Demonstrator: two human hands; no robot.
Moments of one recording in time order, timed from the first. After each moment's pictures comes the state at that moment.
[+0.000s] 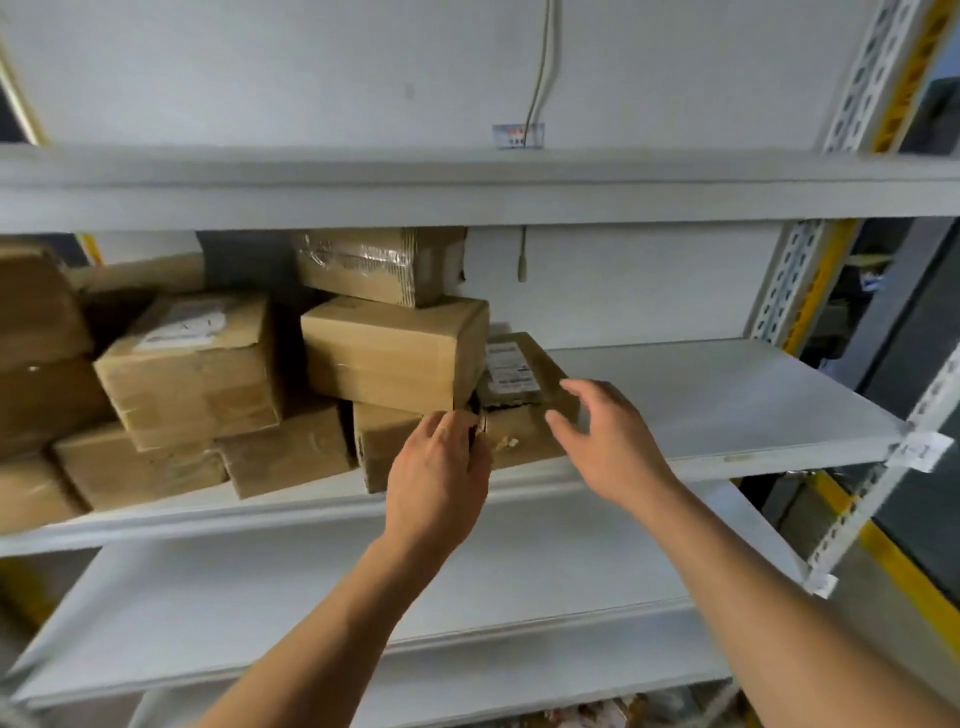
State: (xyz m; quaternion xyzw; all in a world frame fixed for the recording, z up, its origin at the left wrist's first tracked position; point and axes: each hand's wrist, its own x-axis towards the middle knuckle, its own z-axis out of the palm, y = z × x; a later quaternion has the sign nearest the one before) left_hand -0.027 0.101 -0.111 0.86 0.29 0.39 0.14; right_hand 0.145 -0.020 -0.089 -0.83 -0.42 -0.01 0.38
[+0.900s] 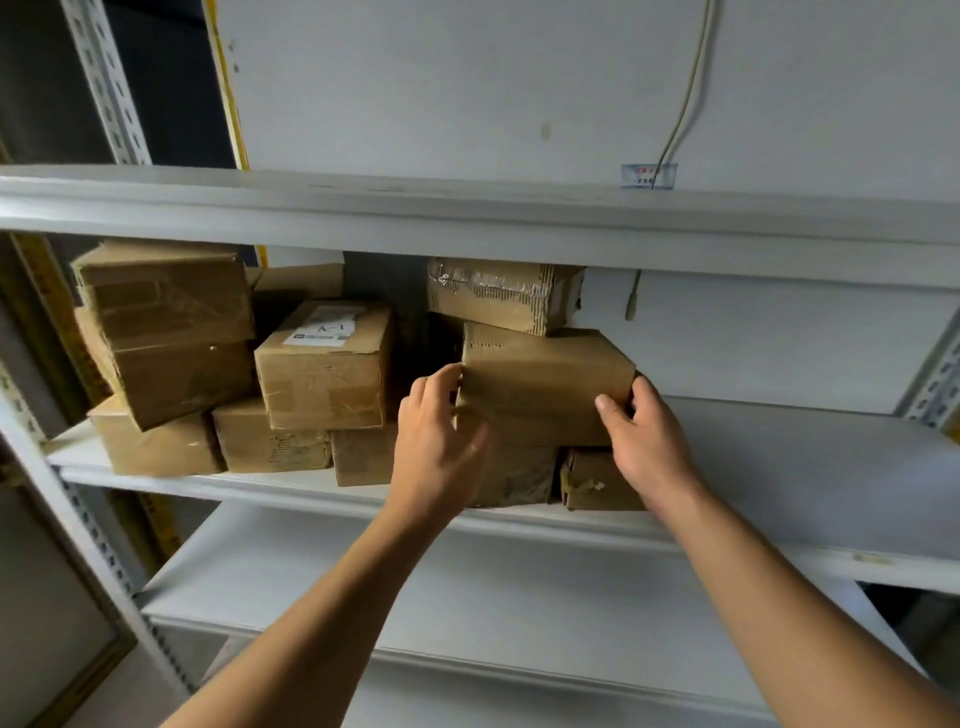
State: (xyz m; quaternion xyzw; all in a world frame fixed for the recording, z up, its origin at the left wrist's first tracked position) left_hand -0.076 0.154 -0.071 0.77 0.35 0.48 0.25; right_hand 0.132 0.059 -0.063 -0.75 -0.41 0.08 0.52
